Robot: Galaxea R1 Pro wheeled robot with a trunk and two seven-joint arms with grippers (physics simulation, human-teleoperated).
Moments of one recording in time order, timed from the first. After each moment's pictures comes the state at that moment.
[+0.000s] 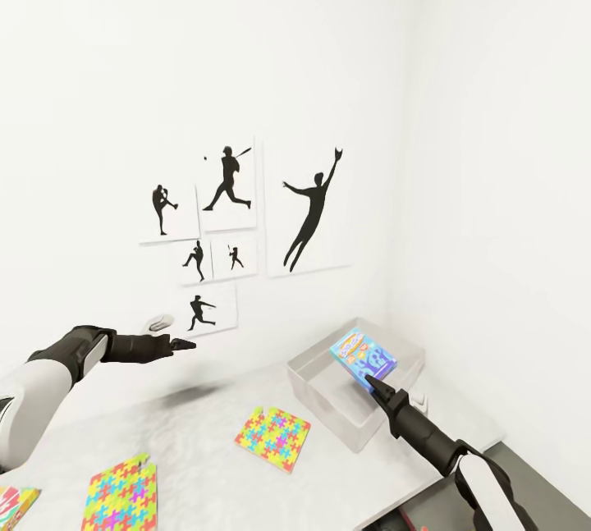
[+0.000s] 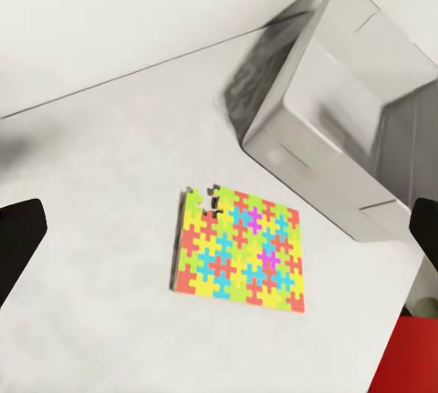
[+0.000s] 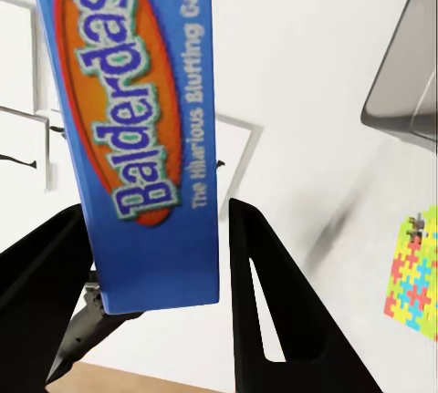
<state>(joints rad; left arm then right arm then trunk) -1.07 0.33 0.20 -0.14 -0.20 0.57 -0.95 -0.22 -0.08 -0.09 -1.14 -1.17 0.62 0.39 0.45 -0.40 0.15</state>
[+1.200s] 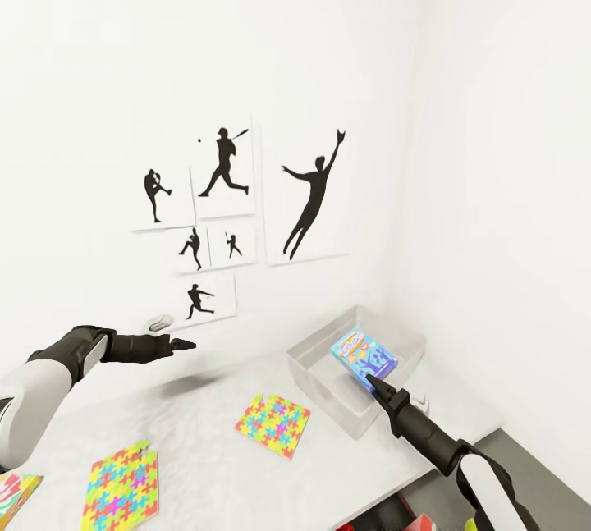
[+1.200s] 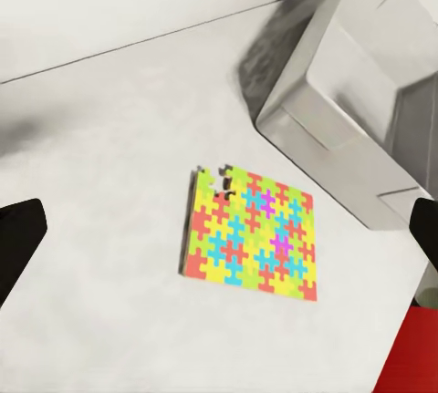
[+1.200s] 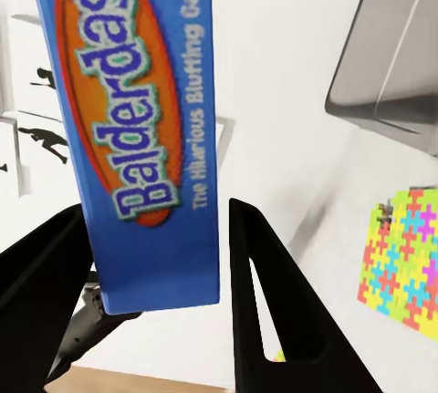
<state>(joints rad) -1.07 0.33 0.20 -0.14 -0.20 0.57 -0.95 -0.22 -0.08 -0.08 -1.15 -1.17 0.62 0.39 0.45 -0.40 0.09</state>
